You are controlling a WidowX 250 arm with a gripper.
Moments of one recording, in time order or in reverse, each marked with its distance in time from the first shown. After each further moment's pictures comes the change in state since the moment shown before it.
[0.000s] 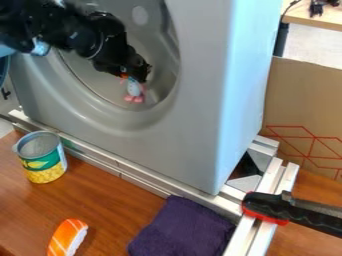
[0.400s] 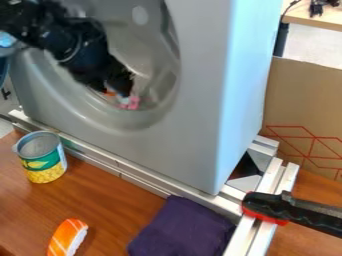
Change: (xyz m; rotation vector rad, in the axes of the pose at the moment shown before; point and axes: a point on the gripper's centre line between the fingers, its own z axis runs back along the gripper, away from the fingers) arm -0.033 0.000 0.032 -0.023 0.175 0.065
